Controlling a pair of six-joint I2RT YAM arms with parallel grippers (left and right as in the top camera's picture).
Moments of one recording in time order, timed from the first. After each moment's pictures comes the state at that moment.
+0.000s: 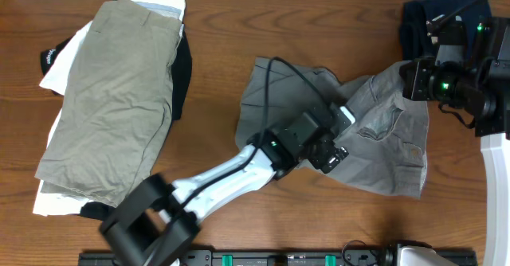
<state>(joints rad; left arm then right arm) -0.91 1.76 1.06 -0.09 0.12 -0.03 -0.08 1.34 1.56 -1.11 -0.33 0.03</state>
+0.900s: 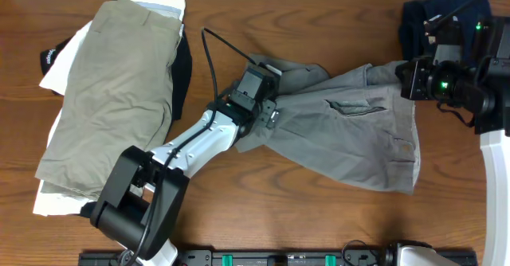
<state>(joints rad) -0.54 1.79 1.06 -0.22 -0.12 0.00 -0.09 1.35 1.56 -1.11 -0.37 0.03</state>
